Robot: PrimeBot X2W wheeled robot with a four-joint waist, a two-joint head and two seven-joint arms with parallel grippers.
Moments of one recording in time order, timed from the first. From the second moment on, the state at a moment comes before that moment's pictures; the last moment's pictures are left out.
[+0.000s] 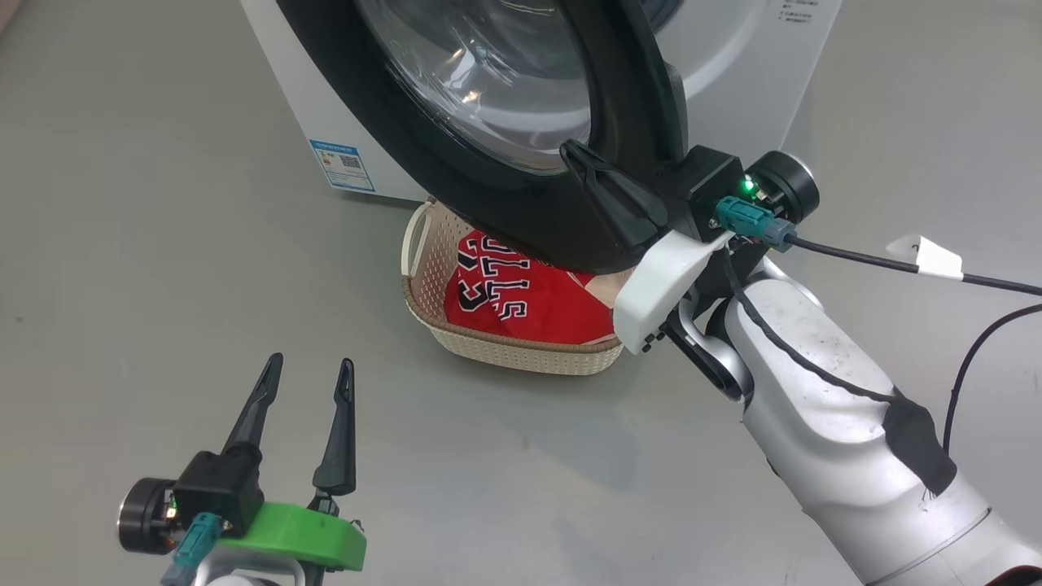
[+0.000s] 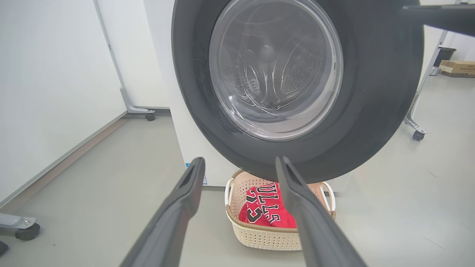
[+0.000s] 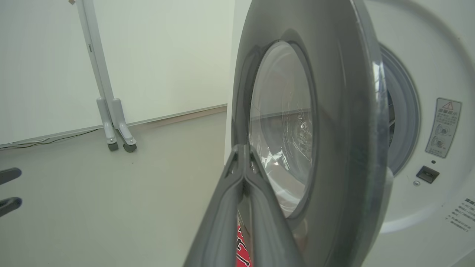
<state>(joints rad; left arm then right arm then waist) -0.02 0.12 -0.29 0.00 -0.35 0.12 -0.20 -0.68 -0.07 0.59 0.35 0.32 0.11 -0.02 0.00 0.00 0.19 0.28</state>
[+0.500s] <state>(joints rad) -0.06 0.10 -0.30 0.01 -0.34 0.12 -0.21 -0.67 -0.07 0.52 0.47 0.37 0.11 -0.03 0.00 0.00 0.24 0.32</state>
